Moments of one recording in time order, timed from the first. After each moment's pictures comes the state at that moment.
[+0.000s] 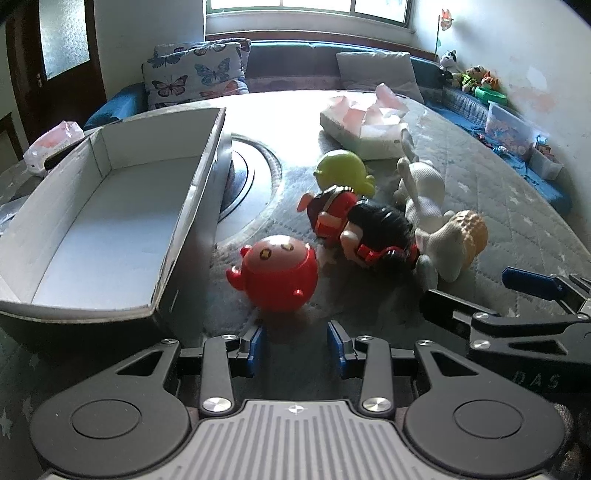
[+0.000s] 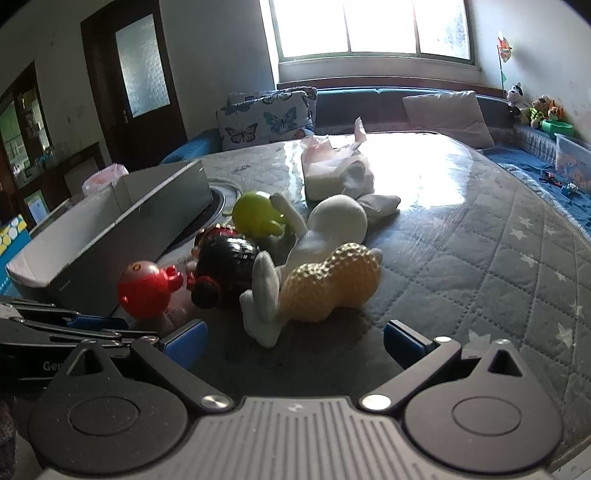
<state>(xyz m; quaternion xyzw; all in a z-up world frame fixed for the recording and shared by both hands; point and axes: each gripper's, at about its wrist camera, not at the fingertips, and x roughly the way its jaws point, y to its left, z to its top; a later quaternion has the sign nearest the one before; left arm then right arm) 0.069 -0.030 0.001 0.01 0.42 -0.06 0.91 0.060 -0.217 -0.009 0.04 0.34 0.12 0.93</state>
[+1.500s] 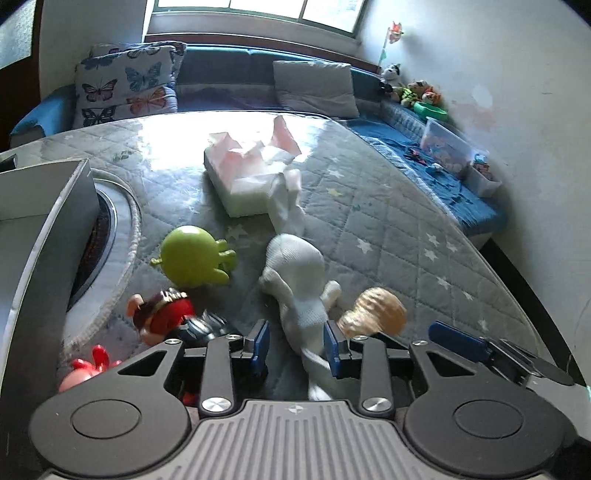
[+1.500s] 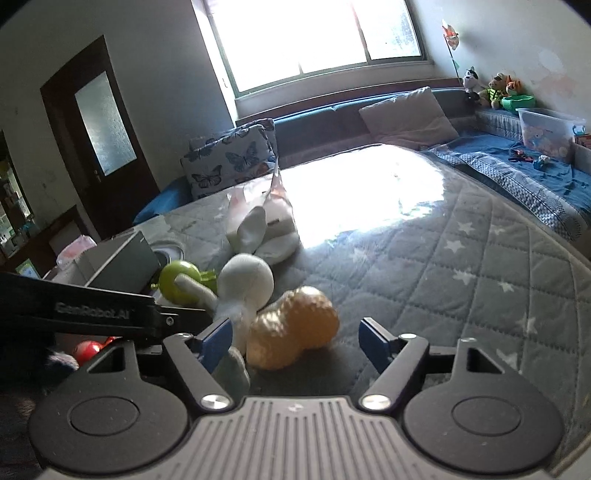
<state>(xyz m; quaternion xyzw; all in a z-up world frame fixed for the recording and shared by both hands) 0.149 -0.111 0.024 -0.05 0.42 -0.16 0.89 0.085 -0.300 -0.001 0.13 0.30 0.08 0.94</state>
